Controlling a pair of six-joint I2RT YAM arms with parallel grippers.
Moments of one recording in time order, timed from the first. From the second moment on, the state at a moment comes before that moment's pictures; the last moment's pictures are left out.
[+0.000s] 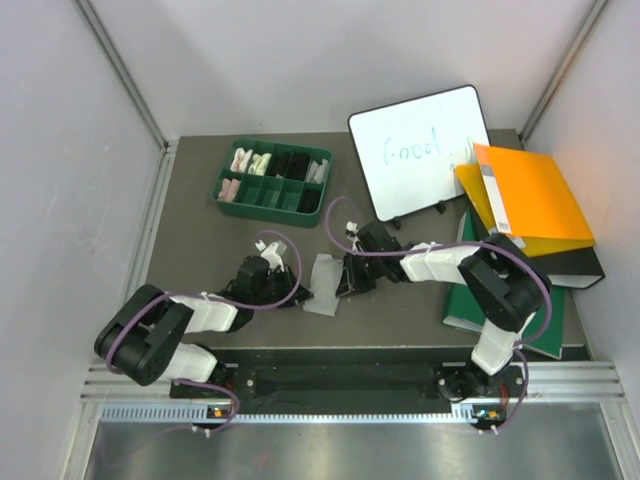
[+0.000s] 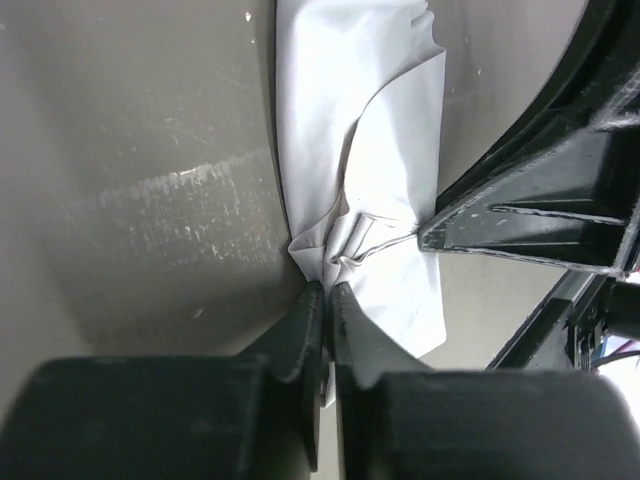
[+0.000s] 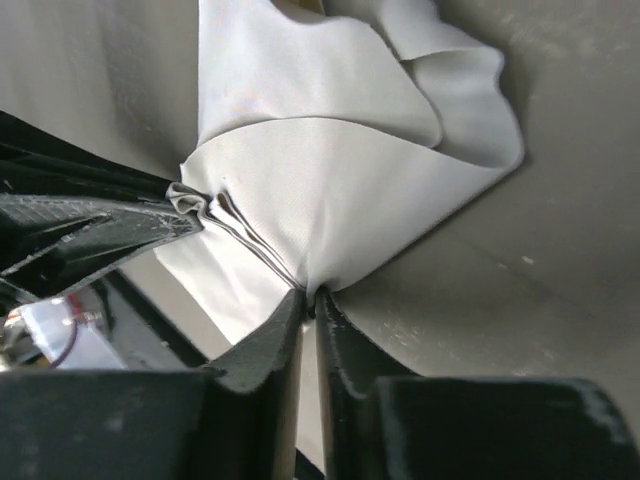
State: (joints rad) left arm -0.52 1.38 0.25 0.53 0.35 -0.73; right arm 0.73 1.76 0.86 -0.04 -0.41 0.67
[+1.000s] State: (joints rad) left arm -0.52 1.52 0.51 0.17 0.48 -0.73; right arm 1.24 1.57 0.65 0.28 0.25 -0.10
